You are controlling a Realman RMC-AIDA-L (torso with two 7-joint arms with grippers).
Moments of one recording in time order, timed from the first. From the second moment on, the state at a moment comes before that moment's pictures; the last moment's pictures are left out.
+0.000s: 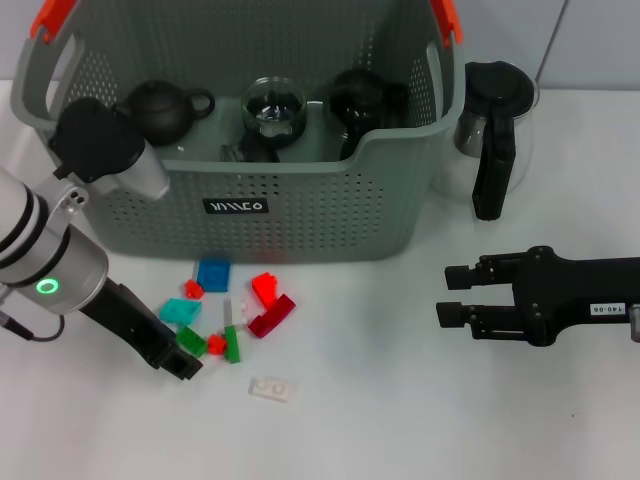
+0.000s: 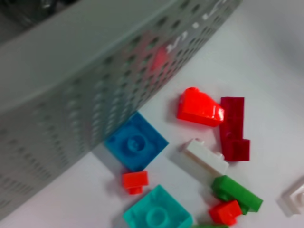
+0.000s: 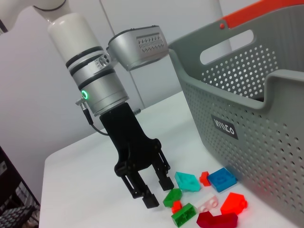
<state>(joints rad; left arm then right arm) -0.57 -2.16 1.13 1.17 2.74 1.59 -2.28 0.53 2.04 -0.87 -0.69 -1.97 -1.63 1.52</state>
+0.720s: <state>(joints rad) -0.57 -2.16 1.06 1.21 2.74 1.67 -2.25 0.53 2.04 -0.87 -0.69 -1.97 -1.63 1.52</state>
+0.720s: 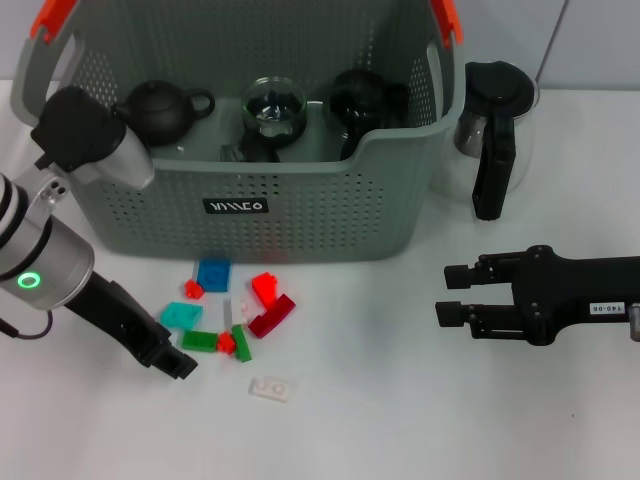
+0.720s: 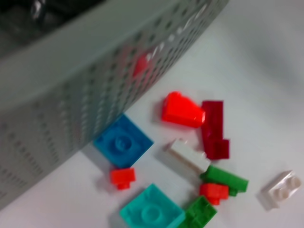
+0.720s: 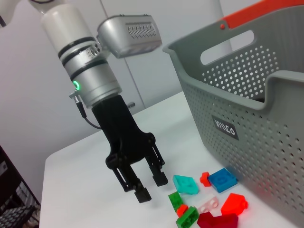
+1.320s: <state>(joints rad) -0.60 -2.17 1.07 1.11 2.75 1.62 -2.25 0.53 2.04 -0.87 -0.69 -1.97 -1.64 1.52</state>
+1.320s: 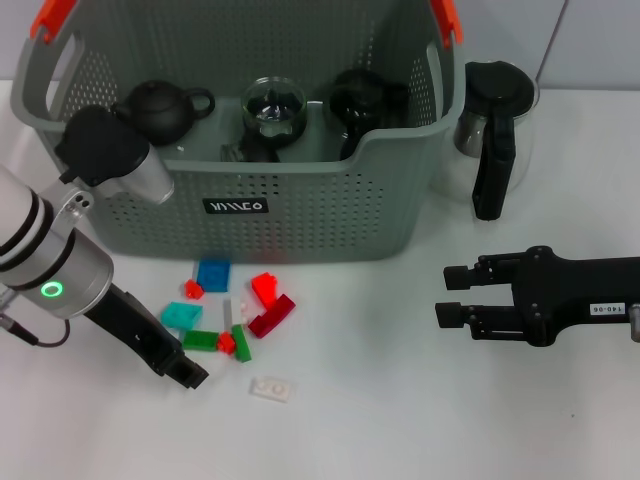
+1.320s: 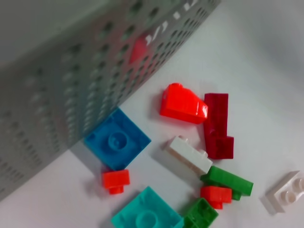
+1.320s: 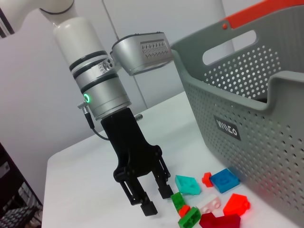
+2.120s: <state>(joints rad) -0.55 -2.17 1.03 1.28 2.64 1.65 -2.18 0.53 2.04 -0.87 -0.69 -1.97 -1.63 1.52</state>
